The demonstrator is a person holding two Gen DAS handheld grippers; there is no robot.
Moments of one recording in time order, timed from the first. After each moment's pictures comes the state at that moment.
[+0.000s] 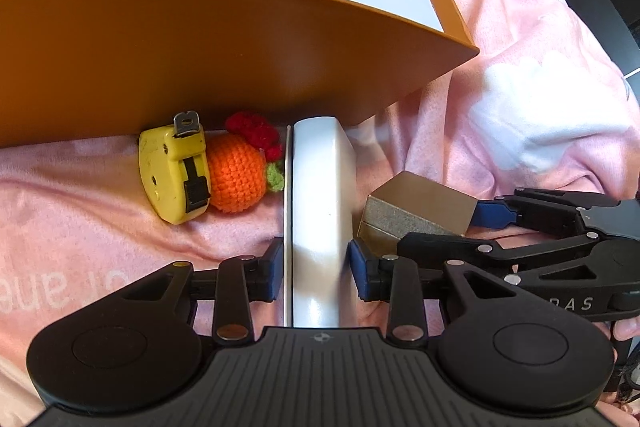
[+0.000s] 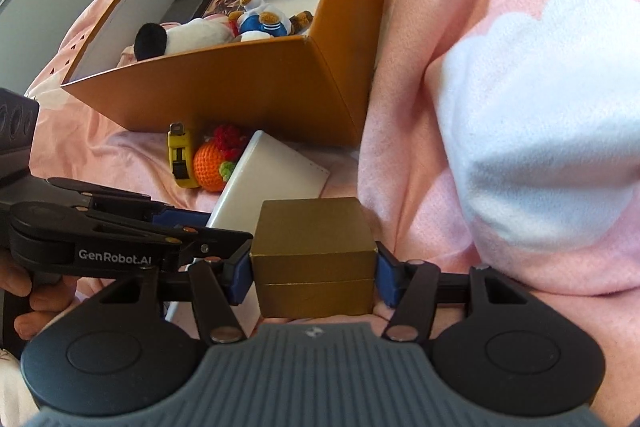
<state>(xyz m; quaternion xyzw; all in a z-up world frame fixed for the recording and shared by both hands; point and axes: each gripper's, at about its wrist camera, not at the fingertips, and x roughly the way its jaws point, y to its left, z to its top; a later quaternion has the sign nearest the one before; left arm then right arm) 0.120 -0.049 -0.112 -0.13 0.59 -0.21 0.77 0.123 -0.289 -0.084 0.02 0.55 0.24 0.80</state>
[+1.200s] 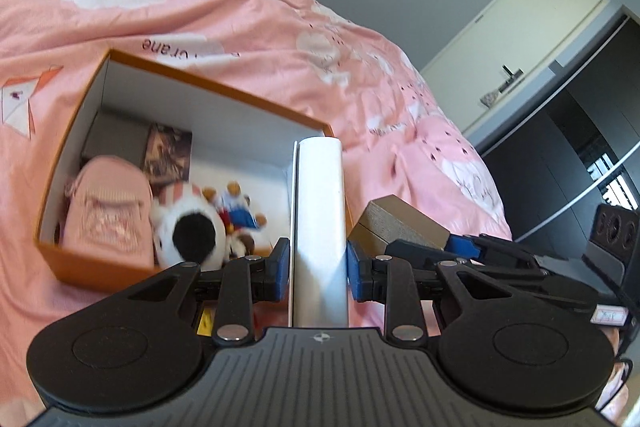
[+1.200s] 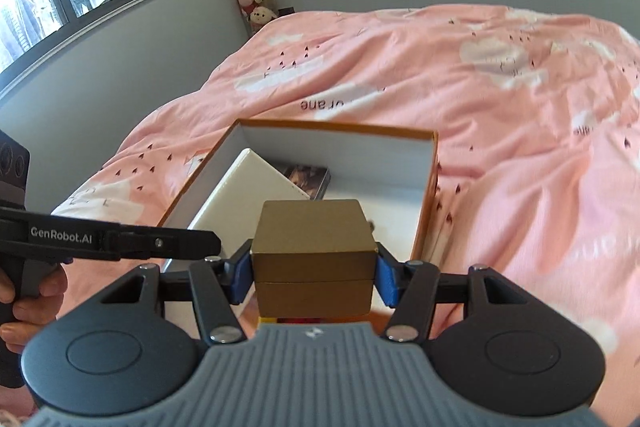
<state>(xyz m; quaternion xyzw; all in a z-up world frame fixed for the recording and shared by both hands) 0.133 0.023 0.031 -0.24 0.41 -0.20 0.86 0.143 -0.256 0.068 0.00 0.38 0.28 0.88</state>
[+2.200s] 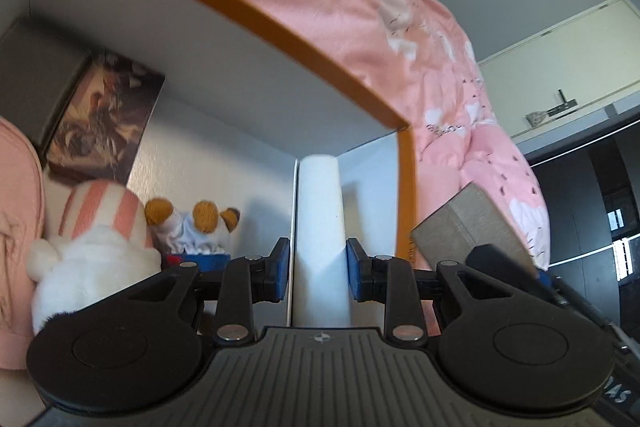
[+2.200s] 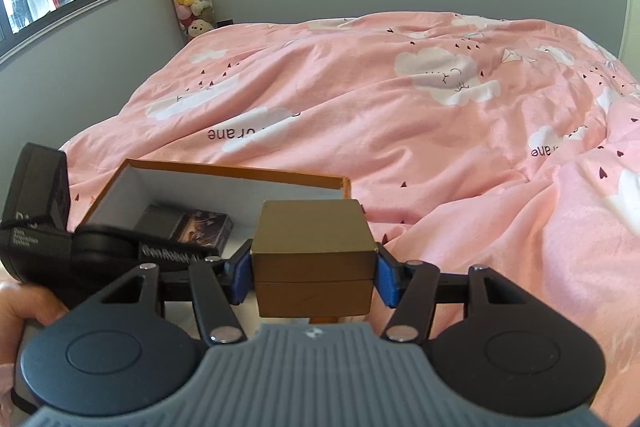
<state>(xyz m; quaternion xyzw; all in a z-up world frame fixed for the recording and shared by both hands) 0.264 -0.023 -0.081 -0.33 0.50 -0.15 0.79 0.239 -0.268 0.033 0.00 0.37 0.20 0.91</state>
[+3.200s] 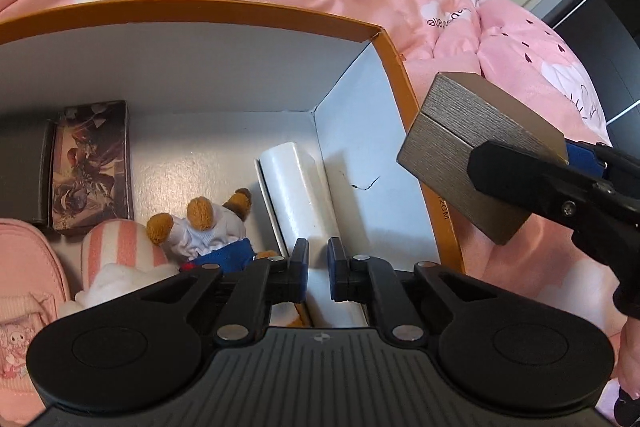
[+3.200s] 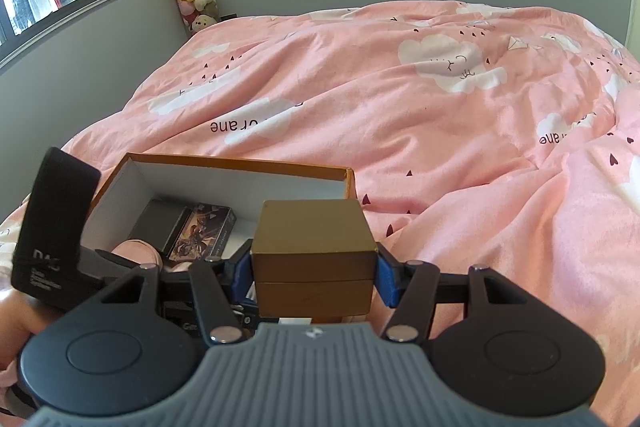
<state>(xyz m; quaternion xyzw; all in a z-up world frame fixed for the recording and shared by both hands) 0.257 -0.060 -0.066 -0.10 0.55 -0.20 0.81 0.244 -0.272 0.025 0.01 0.38 0.21 0.90</state>
